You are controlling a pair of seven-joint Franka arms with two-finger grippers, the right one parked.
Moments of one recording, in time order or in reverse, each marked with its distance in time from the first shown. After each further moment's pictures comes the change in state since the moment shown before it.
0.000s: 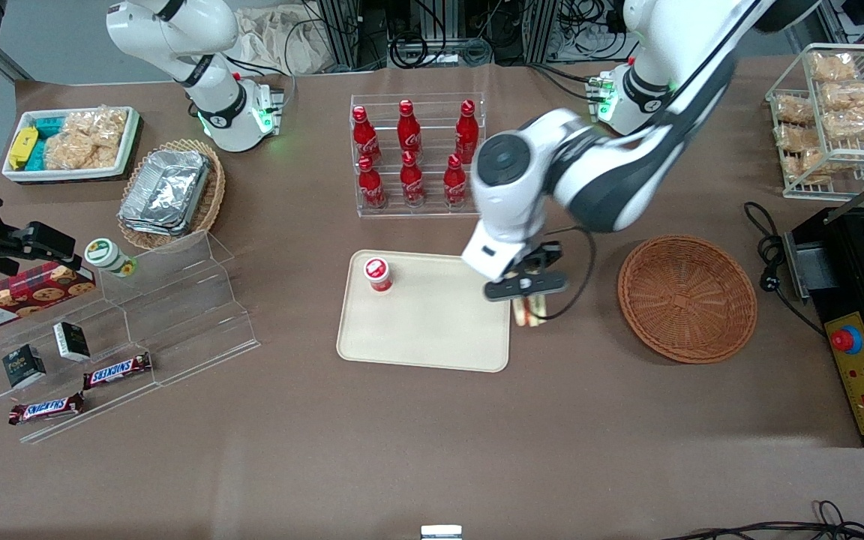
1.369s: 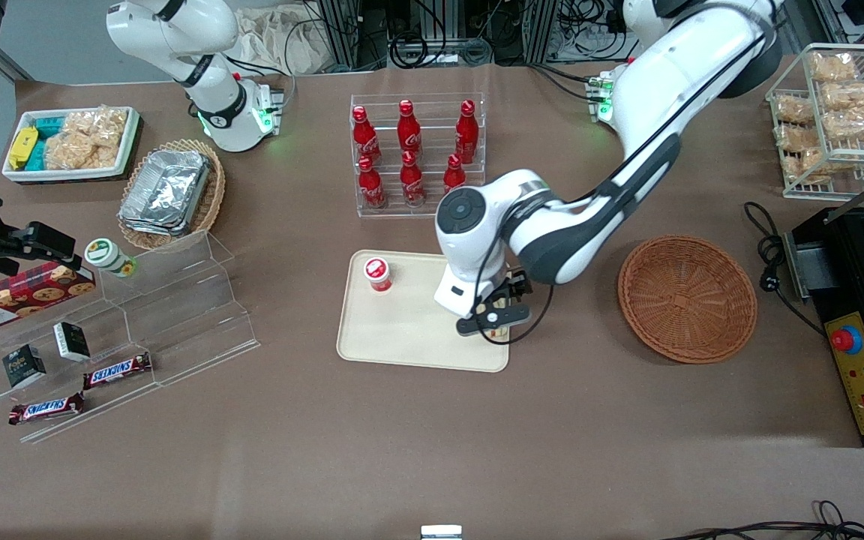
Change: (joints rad) arm -0.007 0.111 -0.008 0.181 0.060 0.006 -0.140
